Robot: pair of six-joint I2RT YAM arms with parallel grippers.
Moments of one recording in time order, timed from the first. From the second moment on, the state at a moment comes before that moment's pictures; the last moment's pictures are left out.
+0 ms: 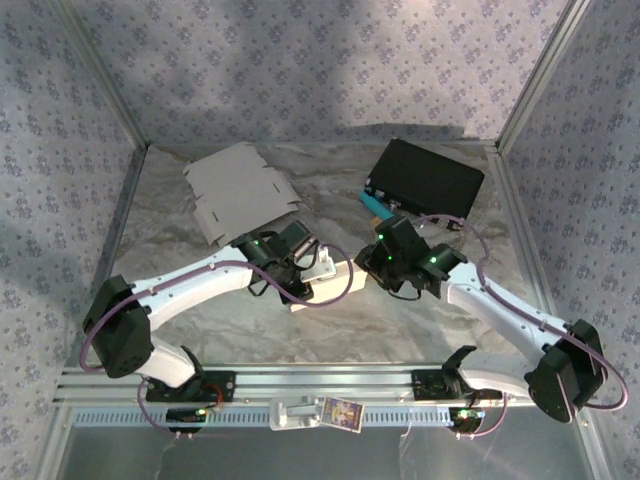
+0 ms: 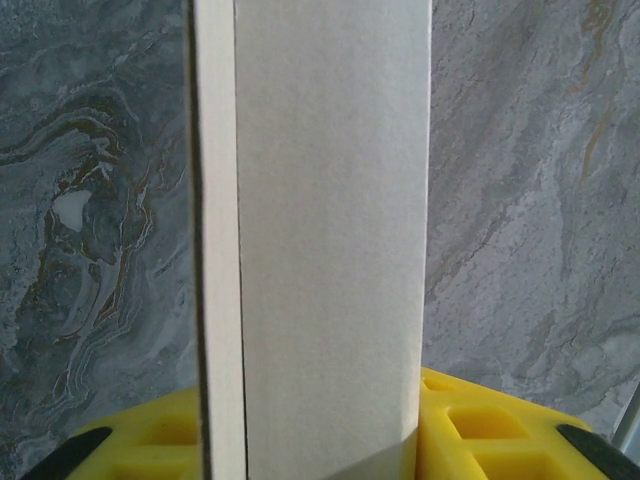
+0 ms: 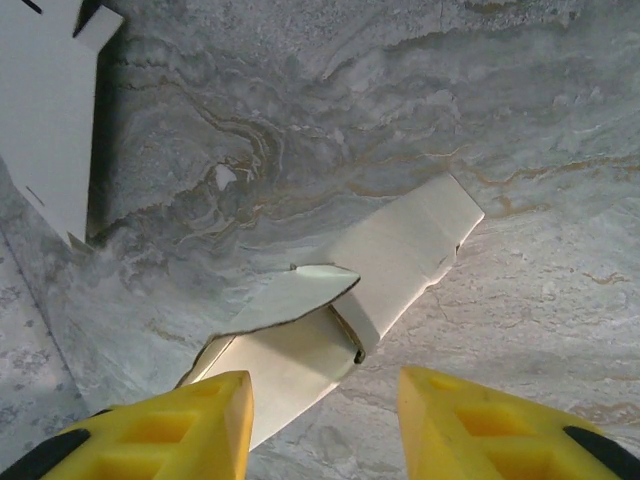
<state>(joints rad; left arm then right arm) -0.91 1.46 1.10 -0.83 0.06 0.33 0.68 1.17 0.89 -0.64 -0.08 1.27</state>
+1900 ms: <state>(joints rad) -0.86 1.46 1.10 -0.81 0.07 0.35 0.41 1.44 1.25 -0.97 -0.42 -0.37</state>
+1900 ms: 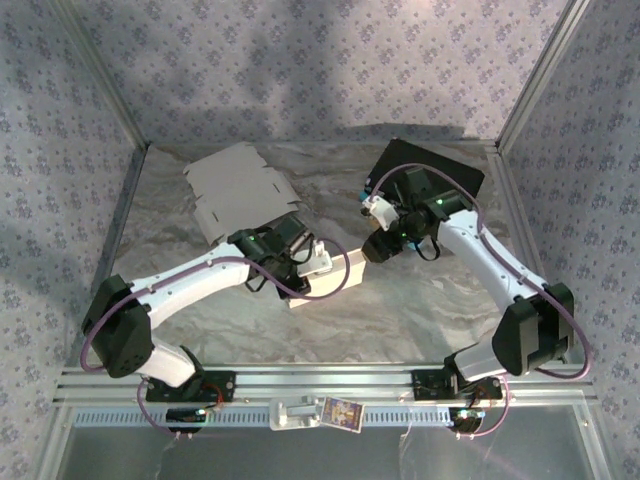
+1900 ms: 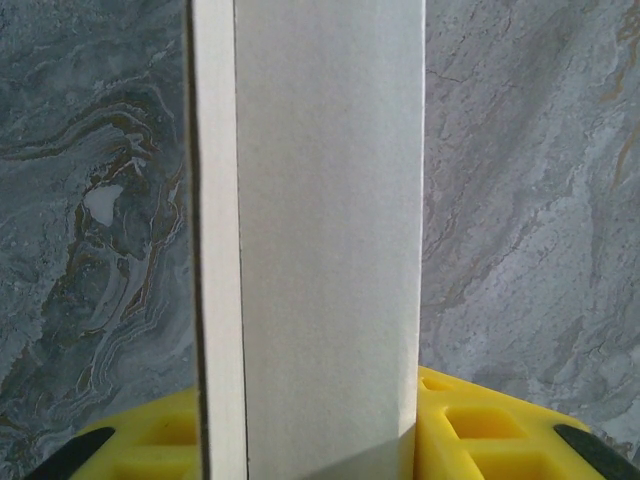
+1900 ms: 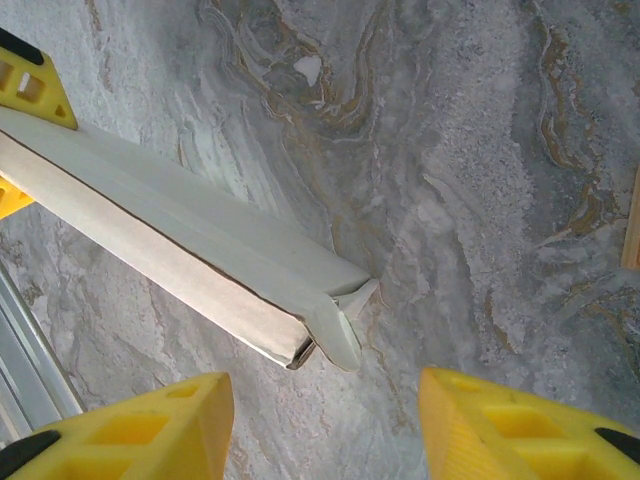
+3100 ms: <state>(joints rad) -0.83 1.46 1.10 -0.82 0.12 0.37 0.43 1.50 1.32 -0.99 -0.37 -0.38</state>
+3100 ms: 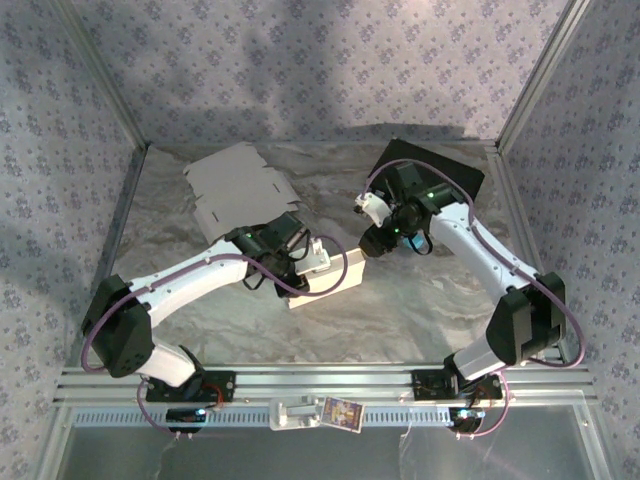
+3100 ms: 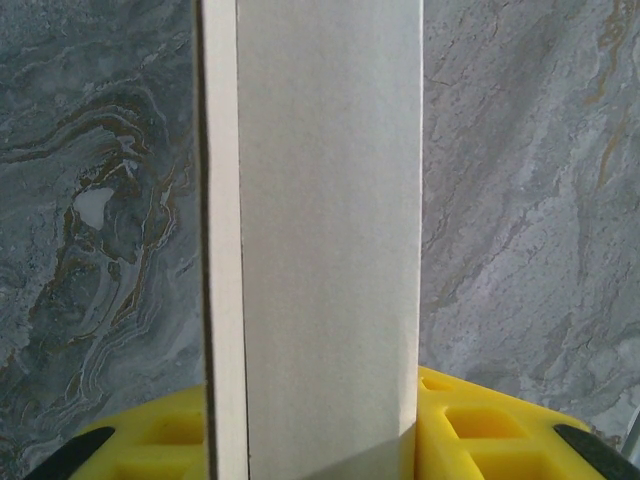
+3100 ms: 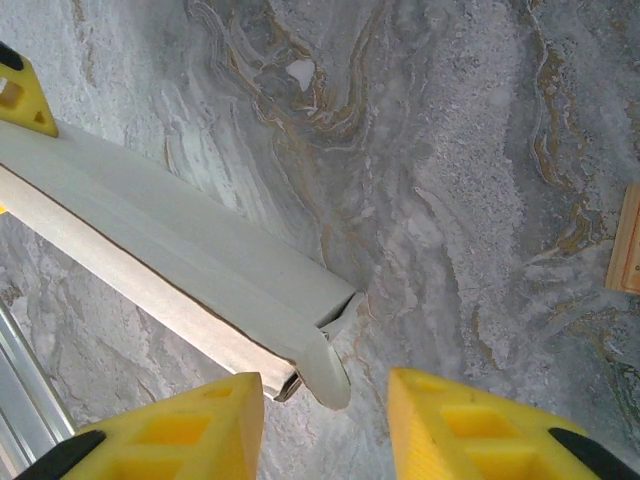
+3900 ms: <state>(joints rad) -0.82 1.47 1.10 -0.82 0.13 0.38 0.46 1.52 1.32 -0.99 -0.34 -0.37</state>
